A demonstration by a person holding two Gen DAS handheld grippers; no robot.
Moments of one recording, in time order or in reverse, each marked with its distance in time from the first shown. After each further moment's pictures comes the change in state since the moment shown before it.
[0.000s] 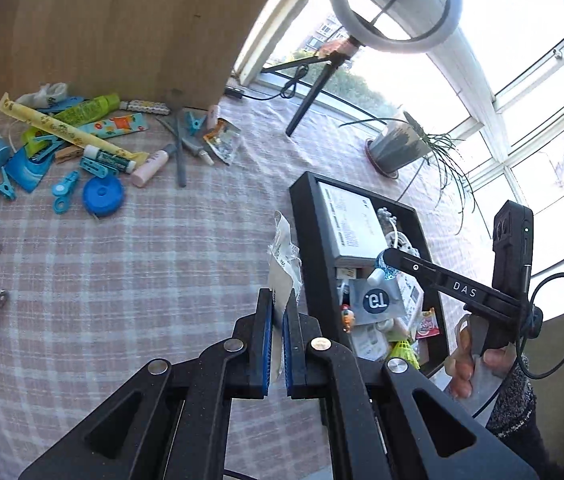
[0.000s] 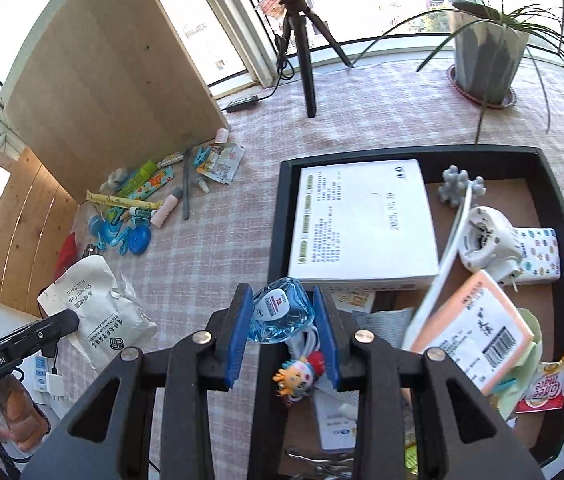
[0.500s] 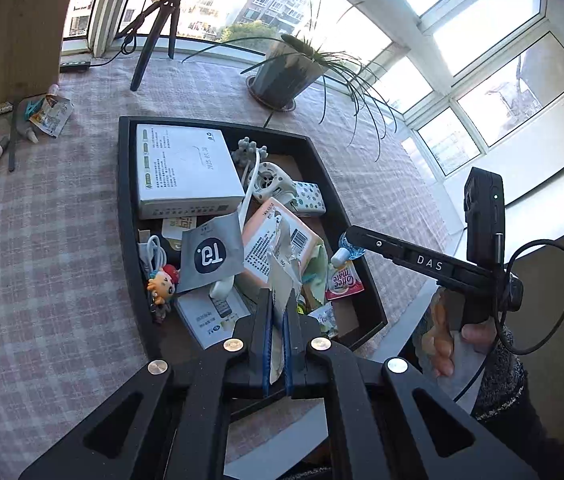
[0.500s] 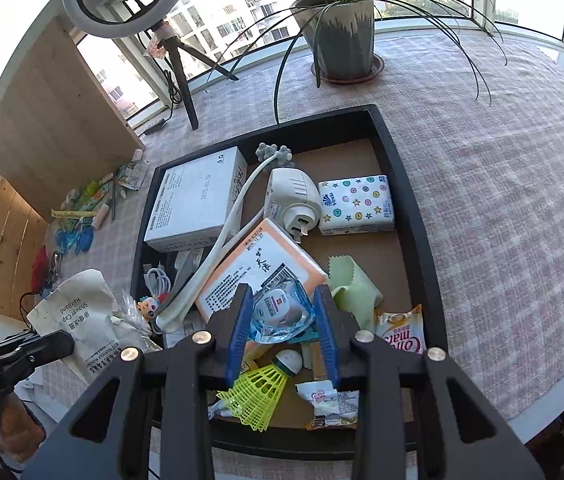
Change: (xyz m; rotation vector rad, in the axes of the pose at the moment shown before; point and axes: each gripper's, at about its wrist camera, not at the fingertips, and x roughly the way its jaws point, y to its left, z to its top) left arm 0.071 -0.165 -0.051 0.174 0.120 -0.124; right arm -0.079 -0.146 -0.042 0.104 -0.026 -0.082
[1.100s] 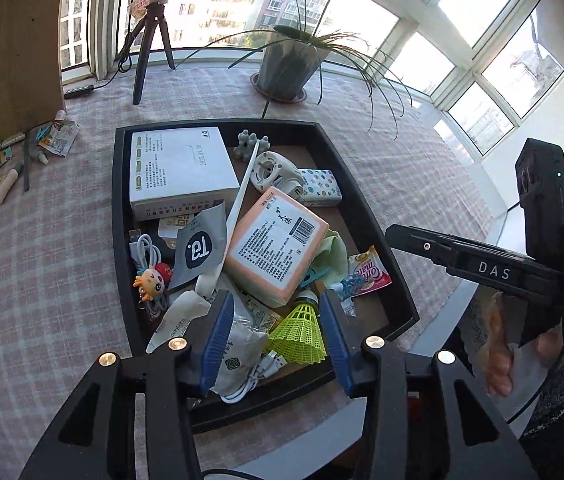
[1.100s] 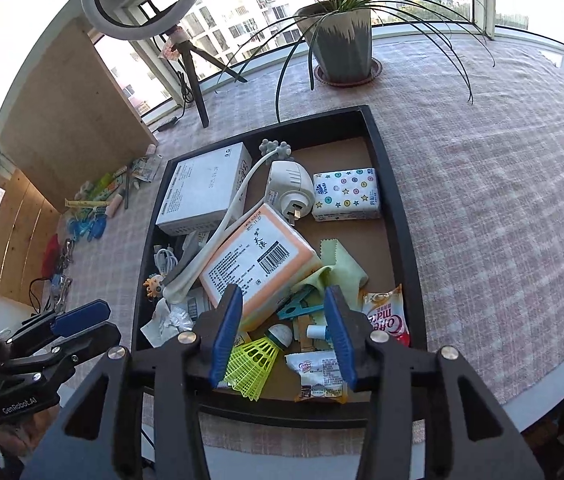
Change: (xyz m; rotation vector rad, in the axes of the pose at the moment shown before) left arm 0.022 -0.047 -0.018 0.073 -0.032 0.208; right arm -0.027 -0.004 -0.017 -0.034 -0.010 0.039
